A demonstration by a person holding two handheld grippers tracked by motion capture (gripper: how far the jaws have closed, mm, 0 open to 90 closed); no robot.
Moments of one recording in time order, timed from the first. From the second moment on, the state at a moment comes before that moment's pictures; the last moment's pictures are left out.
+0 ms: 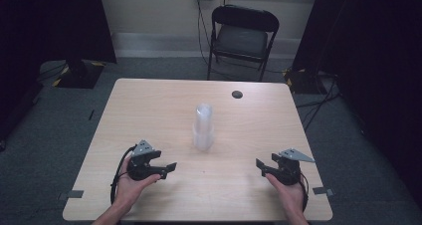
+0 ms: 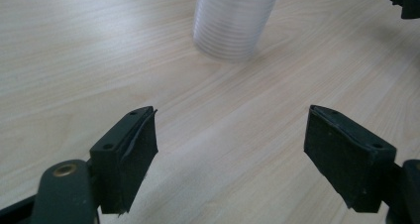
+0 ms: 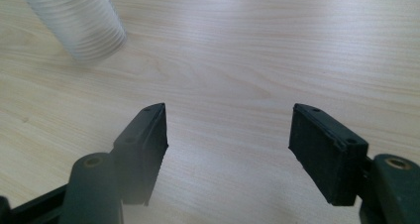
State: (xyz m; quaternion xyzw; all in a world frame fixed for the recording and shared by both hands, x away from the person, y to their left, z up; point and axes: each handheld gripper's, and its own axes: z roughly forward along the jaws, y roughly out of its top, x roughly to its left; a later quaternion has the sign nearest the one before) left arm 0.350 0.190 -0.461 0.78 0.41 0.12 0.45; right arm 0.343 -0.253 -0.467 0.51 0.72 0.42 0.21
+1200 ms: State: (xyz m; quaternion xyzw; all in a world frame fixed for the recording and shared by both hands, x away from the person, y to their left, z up) left arm 0.393 0.145 -0.403 0.77 0.35 0.15 0.52; right arm 0.335 -0.232 -0.465 0.46 0.75 0.44 0.16
